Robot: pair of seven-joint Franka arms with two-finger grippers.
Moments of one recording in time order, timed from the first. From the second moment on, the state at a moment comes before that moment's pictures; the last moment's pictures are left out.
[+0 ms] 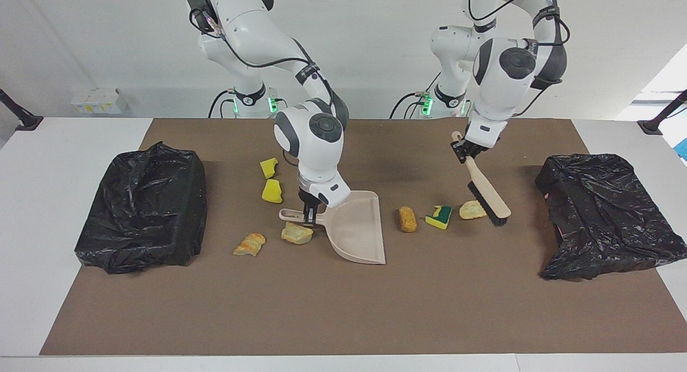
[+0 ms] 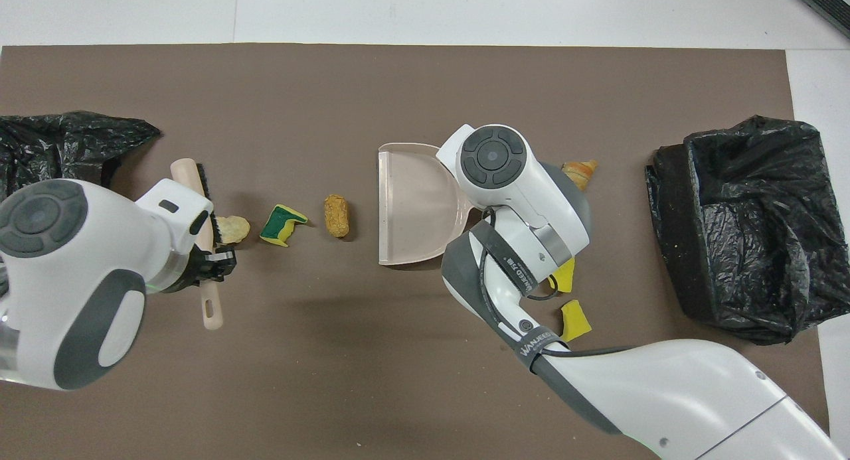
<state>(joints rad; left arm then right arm) -0.21 -0.13 0.00 -2.16 0.02 1.93 -0.42 0.30 0.48 0.20 -1.62 -0.33 2.05 -0.90</state>
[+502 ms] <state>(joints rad) -0.14 -0.08 -0.03 -2.31 0.02 2.06 -0.29 0.32 0.48 0.21 -1.63 -0.32 2.05 -0.88</state>
